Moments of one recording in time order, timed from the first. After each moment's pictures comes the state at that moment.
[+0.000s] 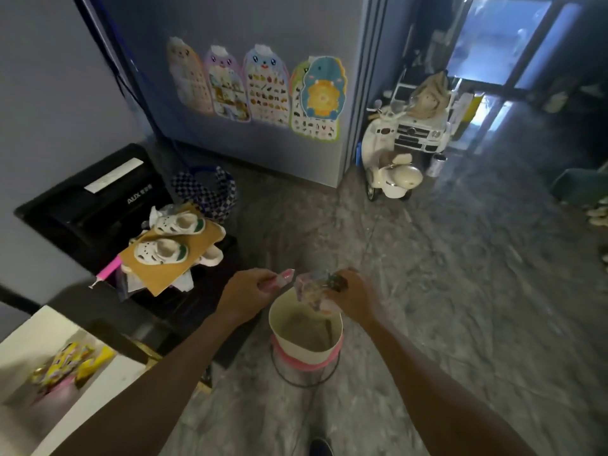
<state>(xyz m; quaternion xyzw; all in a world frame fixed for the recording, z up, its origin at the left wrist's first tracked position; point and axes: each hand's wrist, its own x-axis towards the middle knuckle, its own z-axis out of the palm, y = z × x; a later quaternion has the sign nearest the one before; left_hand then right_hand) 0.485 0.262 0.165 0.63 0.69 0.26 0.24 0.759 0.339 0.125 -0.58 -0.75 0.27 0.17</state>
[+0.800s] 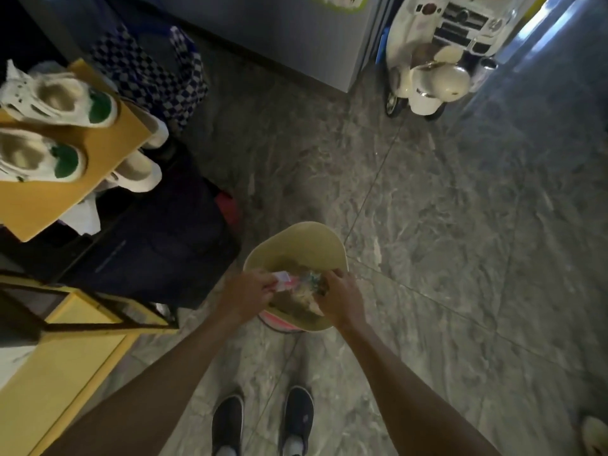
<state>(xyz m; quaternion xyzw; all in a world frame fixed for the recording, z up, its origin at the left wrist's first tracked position) 0.502 0.315 -0.156 0.60 0.72 0.12 0.32 0.731 0.364 -0.151 -0.62 -0.73 0.28 0.01</state>
